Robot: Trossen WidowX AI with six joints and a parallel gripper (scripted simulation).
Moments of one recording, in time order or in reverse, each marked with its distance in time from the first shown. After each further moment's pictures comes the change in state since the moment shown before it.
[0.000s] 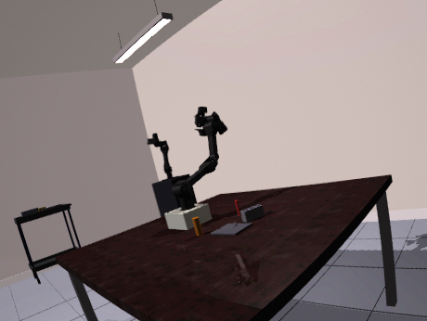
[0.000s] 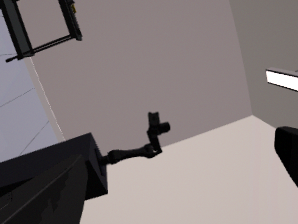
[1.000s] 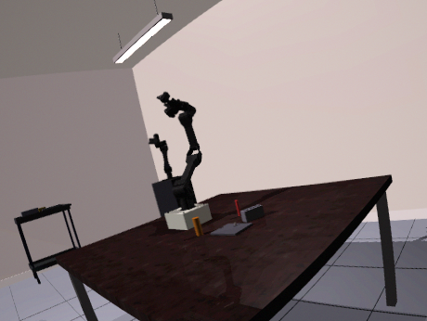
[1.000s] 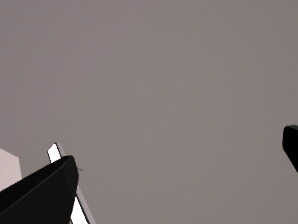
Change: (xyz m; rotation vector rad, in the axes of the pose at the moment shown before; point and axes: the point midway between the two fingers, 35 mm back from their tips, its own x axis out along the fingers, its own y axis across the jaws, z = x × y) arm 0.045 -0.126 0.221 -1.104 -0.071 -0.482
